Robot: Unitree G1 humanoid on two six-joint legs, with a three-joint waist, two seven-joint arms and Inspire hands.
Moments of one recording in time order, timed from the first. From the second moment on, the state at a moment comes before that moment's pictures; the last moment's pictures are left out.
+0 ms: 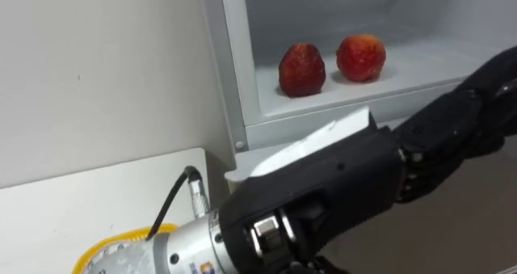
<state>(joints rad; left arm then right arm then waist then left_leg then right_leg) -0.43 0.33 -0.33 -0.56 -0.50 0.11 -0.56 0.00 -0.34 0.12 1.32 -0.35 0.10 0.14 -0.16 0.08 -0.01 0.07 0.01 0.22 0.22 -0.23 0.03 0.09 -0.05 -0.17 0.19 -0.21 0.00</state>
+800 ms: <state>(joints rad) -0.54 0.24 -0.44 -0.56 -0.48 0.10 -0.47 0.00 -0.33 0.18 1.32 -0.34 0.09 0.10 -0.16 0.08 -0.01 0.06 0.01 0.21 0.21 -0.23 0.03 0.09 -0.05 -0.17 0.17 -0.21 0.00</state>
